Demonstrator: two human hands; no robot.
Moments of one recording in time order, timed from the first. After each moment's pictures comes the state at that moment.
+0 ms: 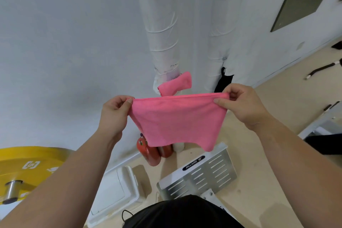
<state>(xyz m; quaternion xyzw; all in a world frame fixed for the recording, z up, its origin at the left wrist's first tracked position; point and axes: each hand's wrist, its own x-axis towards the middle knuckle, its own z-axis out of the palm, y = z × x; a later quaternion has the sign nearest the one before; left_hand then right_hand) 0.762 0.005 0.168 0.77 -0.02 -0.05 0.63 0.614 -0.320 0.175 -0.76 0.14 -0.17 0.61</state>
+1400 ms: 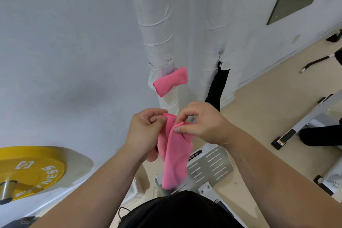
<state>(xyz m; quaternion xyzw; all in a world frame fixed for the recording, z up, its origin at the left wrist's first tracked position) 0.672 -0.052 0.176 0.78 -0.06 -0.15 0.60 0.608 -0.233 0.185 -0.86 -0.04 -0.05 0.50</state>
